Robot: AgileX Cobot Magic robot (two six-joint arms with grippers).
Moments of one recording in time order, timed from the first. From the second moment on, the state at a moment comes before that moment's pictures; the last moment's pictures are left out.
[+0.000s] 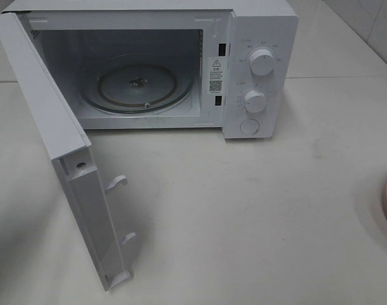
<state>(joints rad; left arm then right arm) 0.00 1.20 -0.16 0.52 -0.85 -0.24 0.10 0.00 -0.51 -0.03 1.04 -0.03</state>
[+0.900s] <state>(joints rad) -0.54 1.47 -0.32 -0.10 -0.86 0.04 0.10 0.00 -0.51 -0.03 1.04 -0.03</state>
